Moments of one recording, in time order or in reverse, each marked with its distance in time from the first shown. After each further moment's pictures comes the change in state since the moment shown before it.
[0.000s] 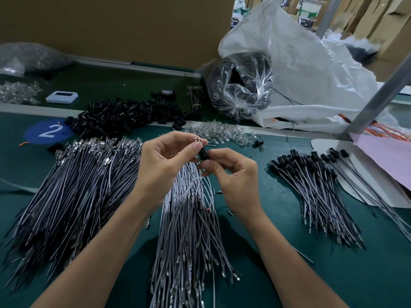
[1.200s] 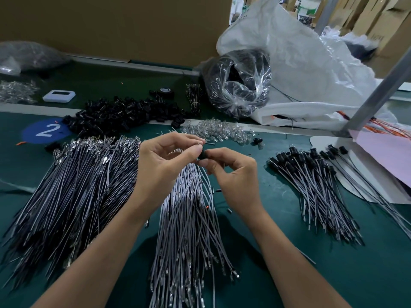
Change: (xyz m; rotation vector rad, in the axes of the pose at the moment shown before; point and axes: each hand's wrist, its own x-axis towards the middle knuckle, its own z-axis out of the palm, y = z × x) left_hand -0.001 -0.003 -0.001 0.018 -0.003 0.077; right_hand 0.001 0.000 -0.002 -0.166 -0.019 -0.077
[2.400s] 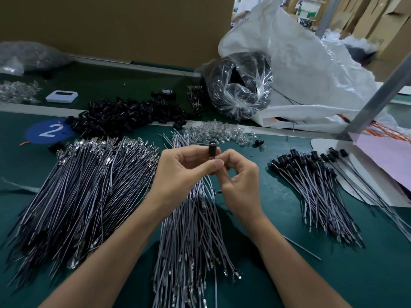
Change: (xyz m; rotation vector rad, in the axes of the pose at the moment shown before) left_hand -0.007 -0.001 0.014 -0.039 -0.126 -0.192; right_hand -0.006 0.005 0.002 0.035 0.034 0.006
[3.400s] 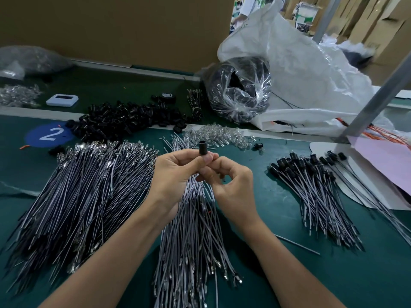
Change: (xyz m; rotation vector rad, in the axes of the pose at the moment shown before) left_hand 0.005 -0.003 0.000 -0.185 0.164 -0.131; right_hand -0.003 -0.001 0.007 -0.061 -0.053 0.064
